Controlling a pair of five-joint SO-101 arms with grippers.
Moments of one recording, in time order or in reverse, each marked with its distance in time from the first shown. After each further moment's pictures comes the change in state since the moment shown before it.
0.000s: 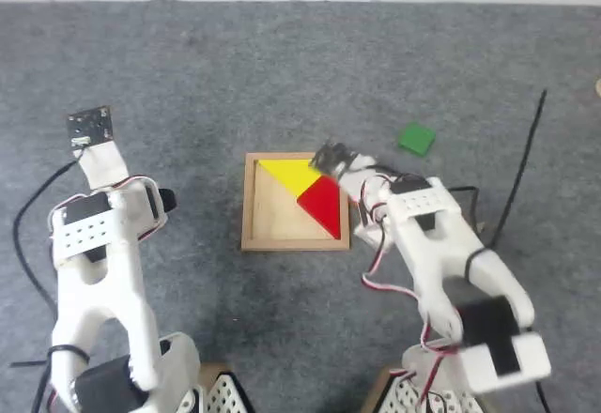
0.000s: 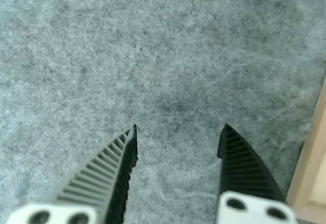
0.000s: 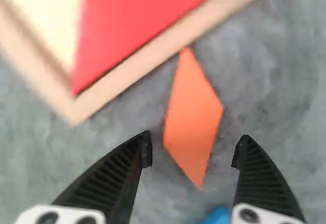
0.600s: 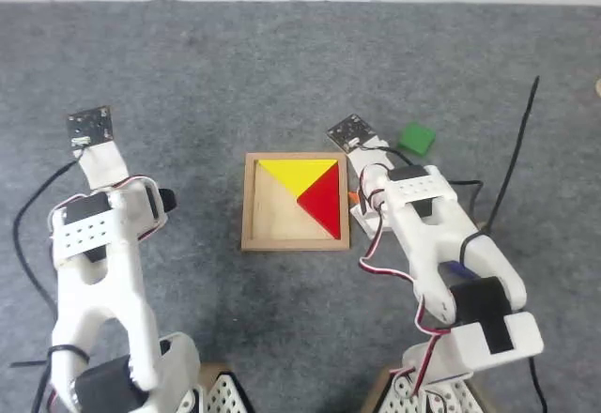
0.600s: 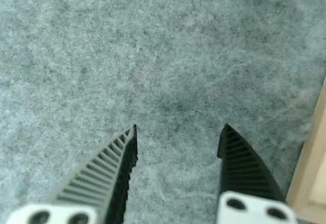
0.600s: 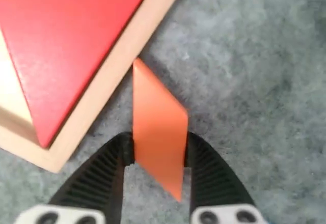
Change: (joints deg) left arm 0.0 0.0 0.0 0.0 0.0; right arm 0.5 4.9 -5.0 -0.1 -12.5
